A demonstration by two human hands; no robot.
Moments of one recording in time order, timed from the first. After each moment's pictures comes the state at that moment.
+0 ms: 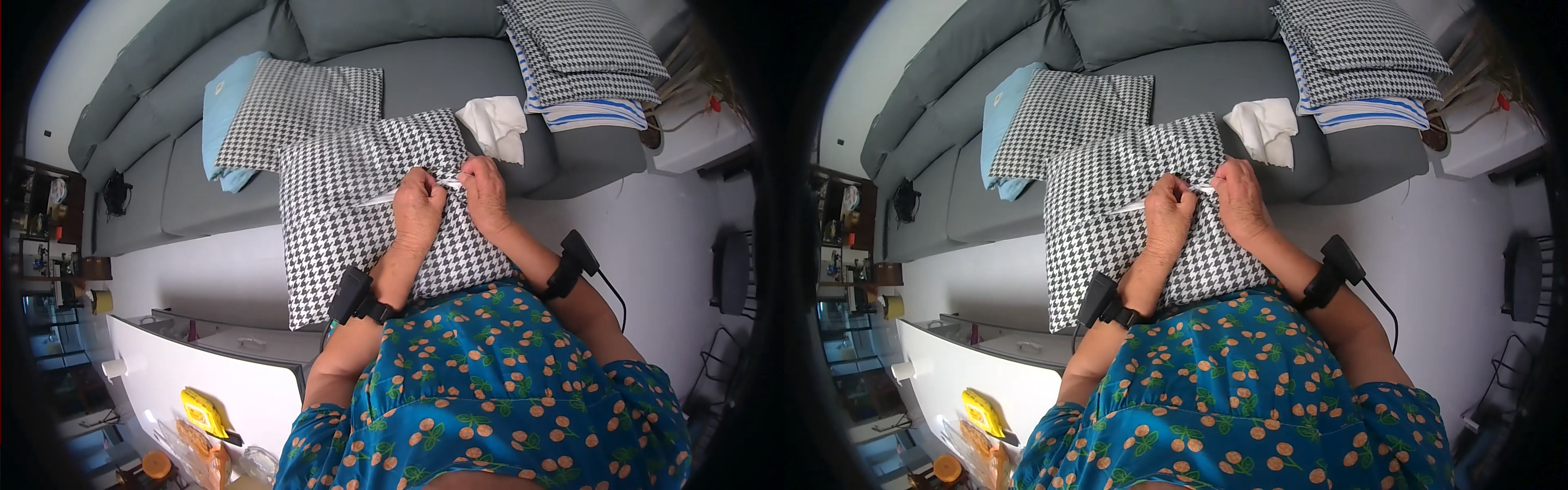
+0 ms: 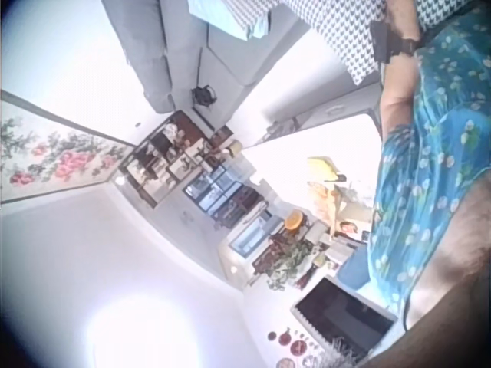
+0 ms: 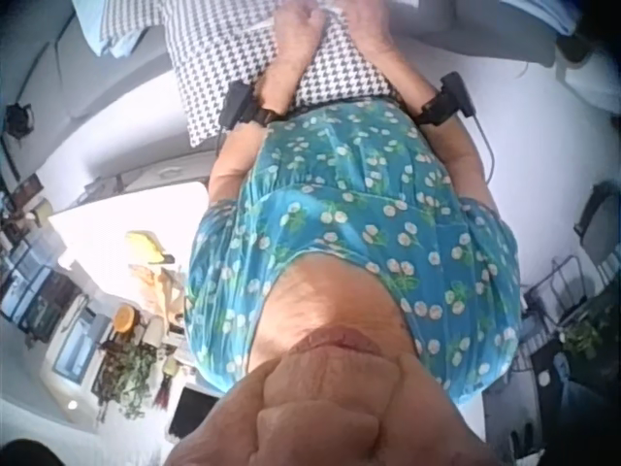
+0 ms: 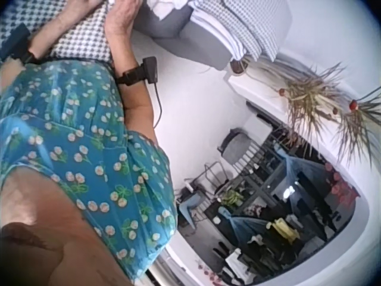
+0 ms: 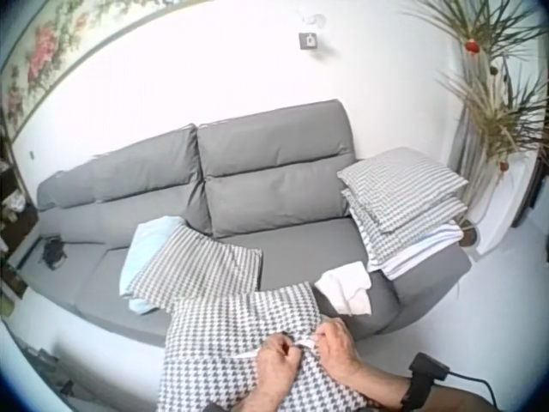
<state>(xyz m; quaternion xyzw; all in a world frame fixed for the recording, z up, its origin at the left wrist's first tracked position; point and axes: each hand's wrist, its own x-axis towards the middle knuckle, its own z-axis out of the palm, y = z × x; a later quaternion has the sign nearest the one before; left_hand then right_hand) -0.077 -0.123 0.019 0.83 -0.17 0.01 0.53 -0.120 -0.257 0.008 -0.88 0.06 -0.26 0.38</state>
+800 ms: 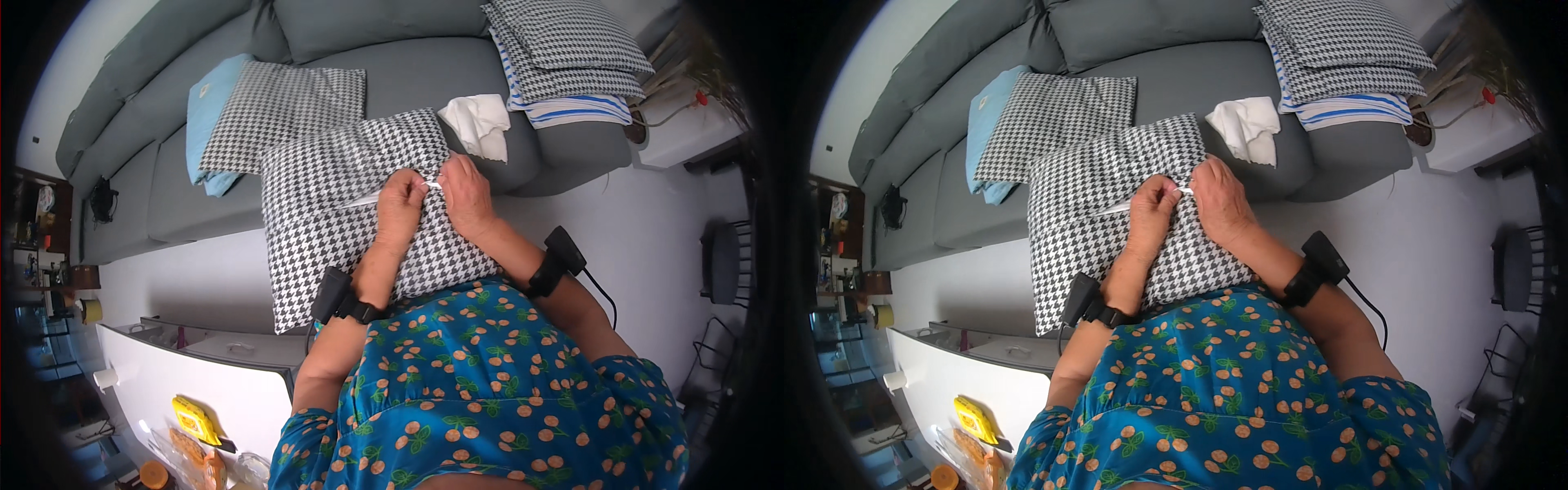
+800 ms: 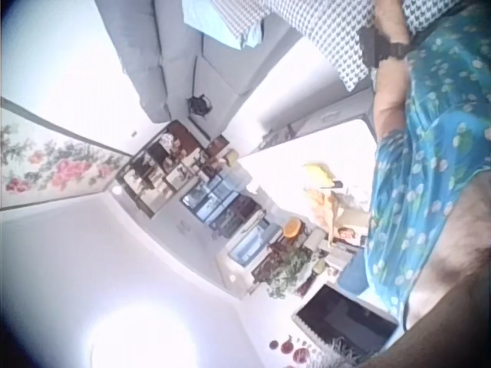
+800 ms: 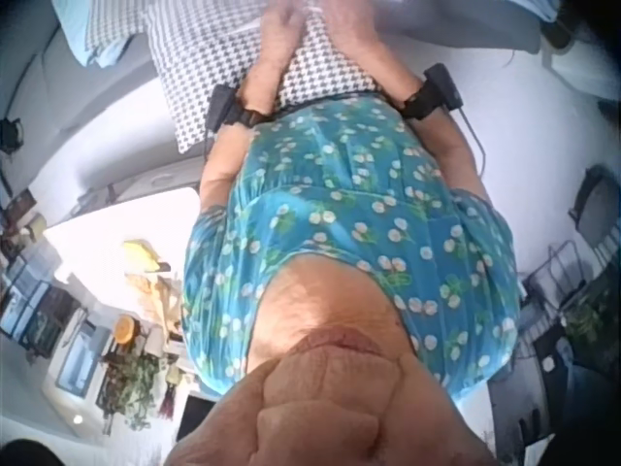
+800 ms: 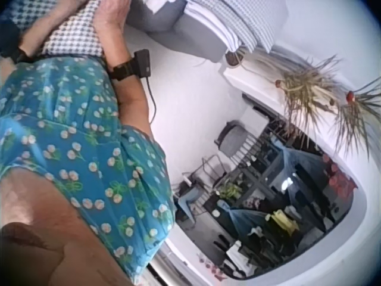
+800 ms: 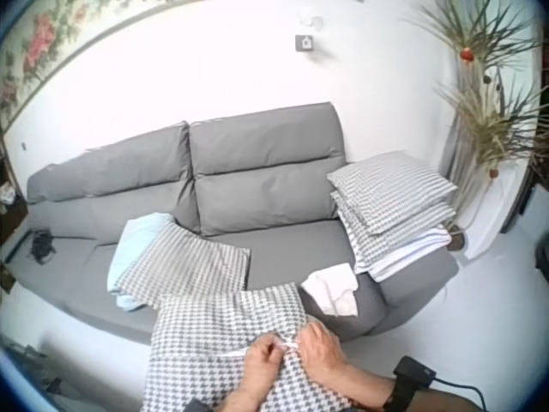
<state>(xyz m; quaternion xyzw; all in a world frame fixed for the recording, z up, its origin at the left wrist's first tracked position) -0.071 -0.116 0.004 0.77 -0.21 -0.07 0.60 -0.125 -0.251 0.025 -0.93 -0.03 -0.27 0.23</state>
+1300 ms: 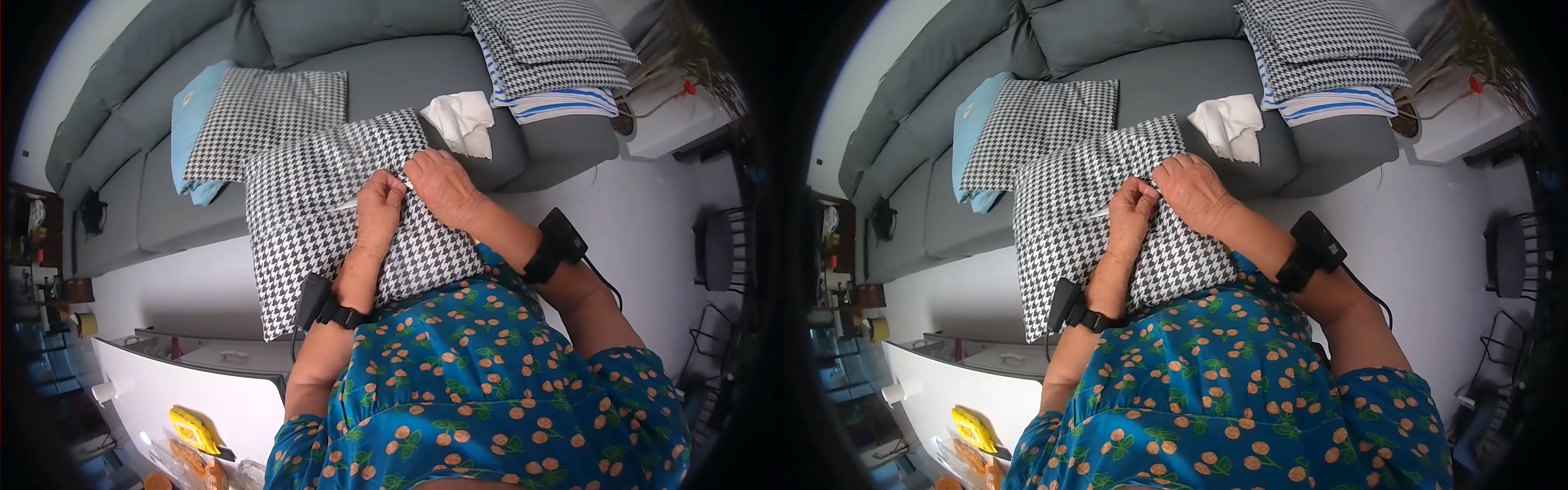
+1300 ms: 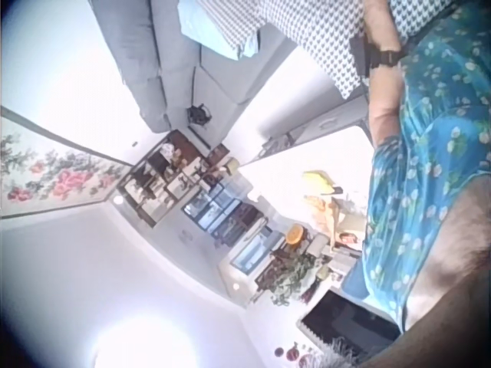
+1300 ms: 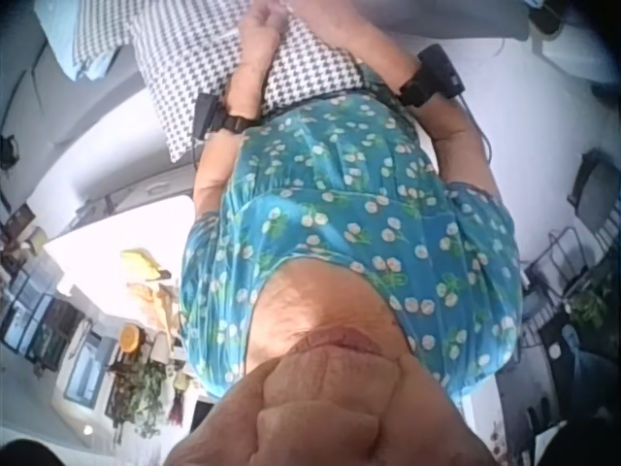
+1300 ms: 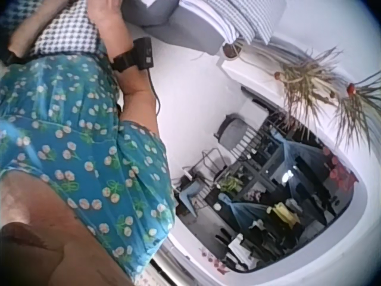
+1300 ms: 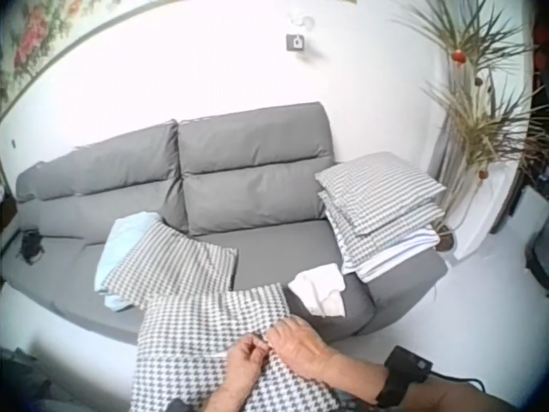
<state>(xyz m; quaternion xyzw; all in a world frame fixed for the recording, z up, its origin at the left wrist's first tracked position) -0.068 -0.115 0.007 0.71 -0.15 -0.15 0.67 -0.110 -0.258 0.051 -0.97 -0.15 -0.17 0.08</state>
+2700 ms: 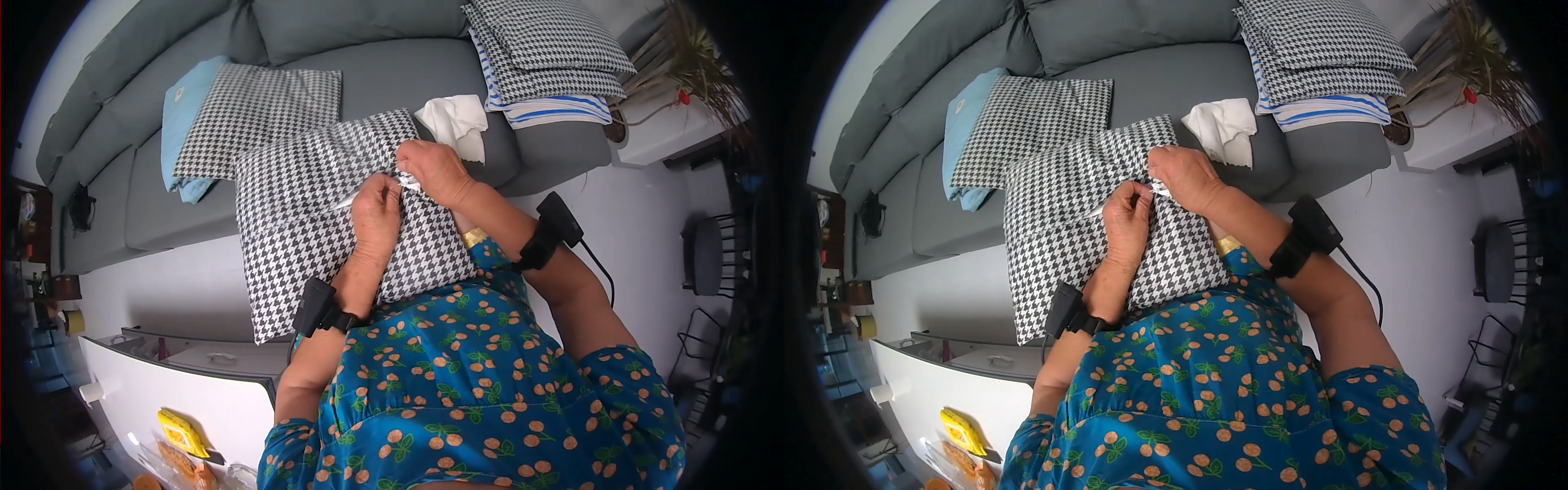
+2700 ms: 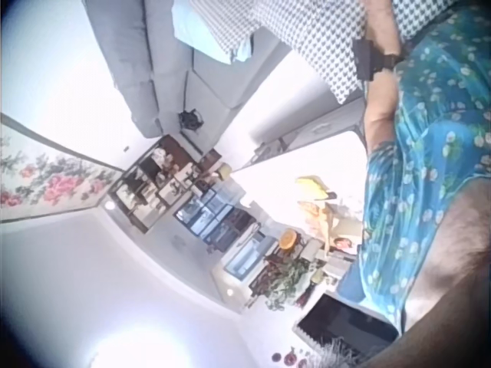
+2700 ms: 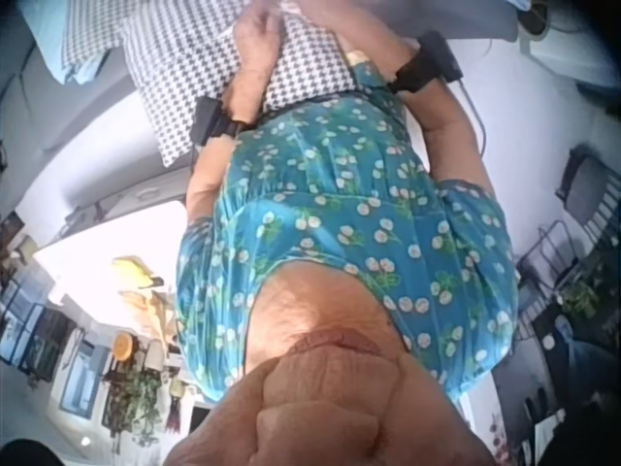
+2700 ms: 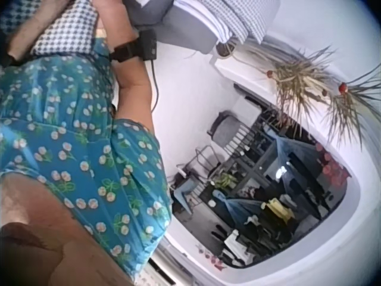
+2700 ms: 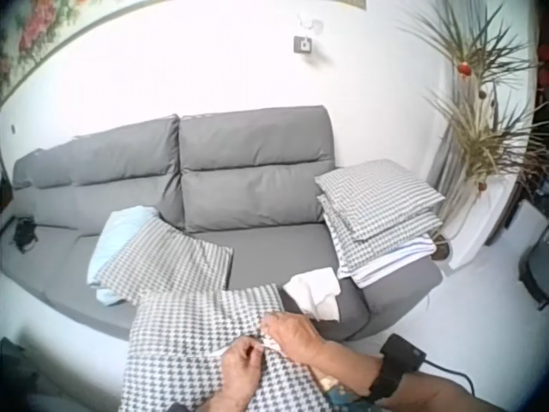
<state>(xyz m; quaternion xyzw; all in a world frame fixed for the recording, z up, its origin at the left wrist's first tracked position) -0.080 -0.119 0.009 0.80 -0.20 0.02 0.57 -0.085 -0.272 0.046 -0.95 -0.10 -0.13 0.25</state>
